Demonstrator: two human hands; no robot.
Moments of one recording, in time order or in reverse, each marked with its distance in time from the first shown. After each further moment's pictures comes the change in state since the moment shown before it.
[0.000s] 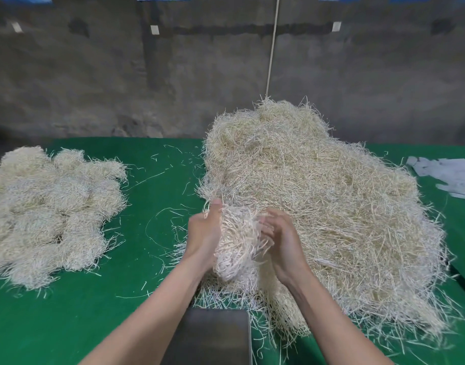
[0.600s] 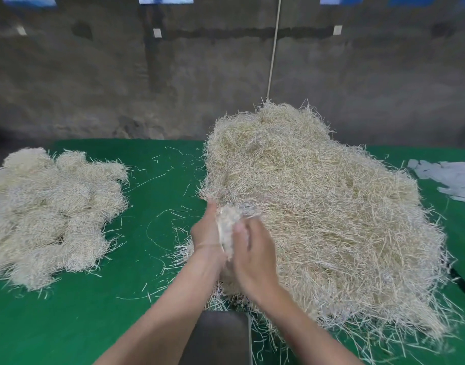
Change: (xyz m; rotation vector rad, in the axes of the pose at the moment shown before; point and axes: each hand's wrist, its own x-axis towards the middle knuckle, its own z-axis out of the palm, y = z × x) left_hand -0.010 0.010 0.014 -0.471 0.069 -0.235; right_hand -0.021 0.024 0.041 -0.770 0.146 -0.568
